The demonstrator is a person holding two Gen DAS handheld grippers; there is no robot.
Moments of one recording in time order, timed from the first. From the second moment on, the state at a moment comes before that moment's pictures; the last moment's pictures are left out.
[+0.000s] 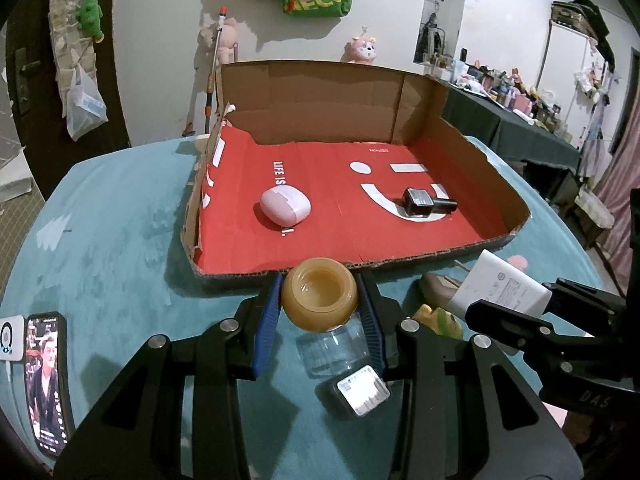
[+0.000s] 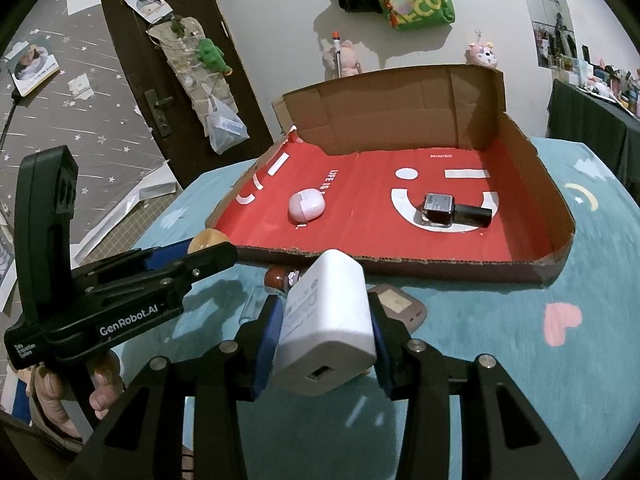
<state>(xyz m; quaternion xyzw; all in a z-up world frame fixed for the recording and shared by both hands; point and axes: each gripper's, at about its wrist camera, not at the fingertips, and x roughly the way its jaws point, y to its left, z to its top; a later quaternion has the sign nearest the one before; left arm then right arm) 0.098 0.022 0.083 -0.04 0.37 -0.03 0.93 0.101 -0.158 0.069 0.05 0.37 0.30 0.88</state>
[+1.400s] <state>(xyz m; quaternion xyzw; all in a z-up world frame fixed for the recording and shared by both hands) 0.186 0.030 0.072 -0.03 0.41 -0.04 0.91 0.184 -0.152 0.065 0.04 0.41 0.28 0.87</state>
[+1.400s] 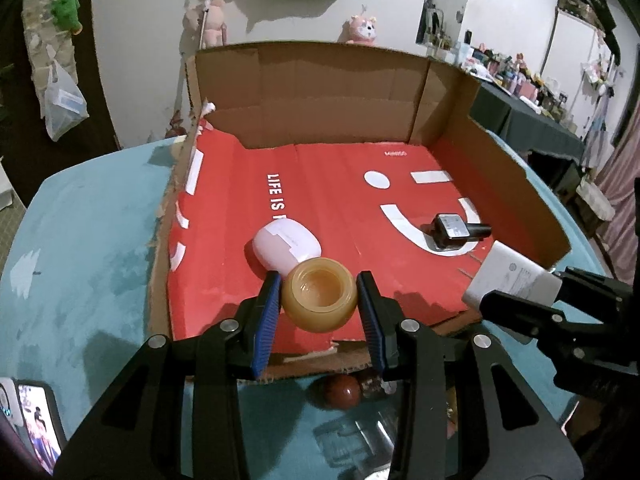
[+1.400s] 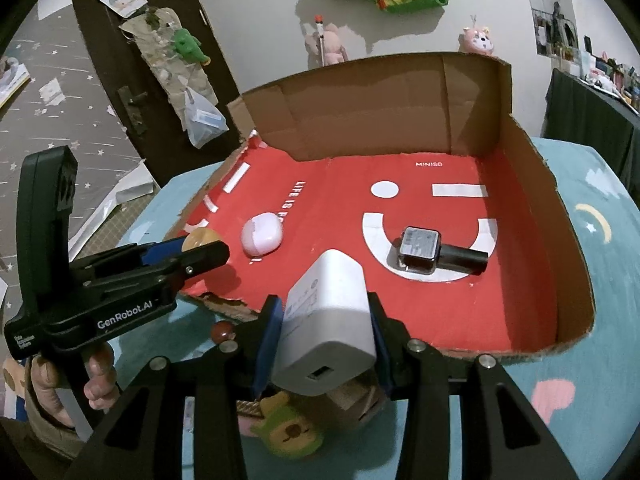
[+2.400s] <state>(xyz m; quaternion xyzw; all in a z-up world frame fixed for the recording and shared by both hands) 0.238 0.038 0.022 -0.03 0.48 -0.04 0.88 0.235 -0.144 0.039 0.02 0.44 0.26 0.86</state>
